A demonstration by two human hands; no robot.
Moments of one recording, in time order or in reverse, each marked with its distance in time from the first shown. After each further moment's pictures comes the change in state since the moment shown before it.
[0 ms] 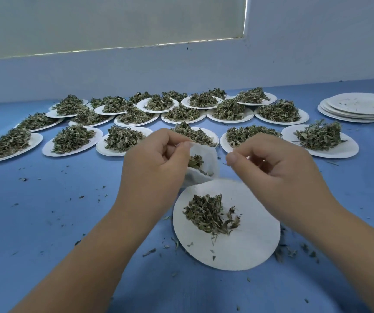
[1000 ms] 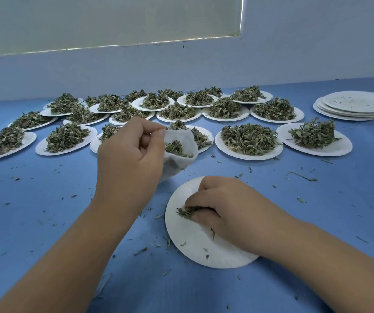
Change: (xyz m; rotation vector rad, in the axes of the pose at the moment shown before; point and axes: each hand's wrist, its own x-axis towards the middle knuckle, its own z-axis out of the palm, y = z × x) left_hand 0.007 -0.013 -0.007 0.115 0.147 0.164; right_hand -0.014 0.004 0.030 -0.289 -0.647 -0.089
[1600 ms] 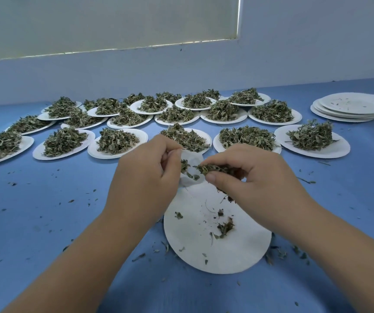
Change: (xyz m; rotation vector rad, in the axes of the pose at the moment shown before) left_hand -0.009 0.002 0.009 0.181 -0.133 0.139; right_hand -0.004 0.009 -0.029 0.343 0.466 0.101
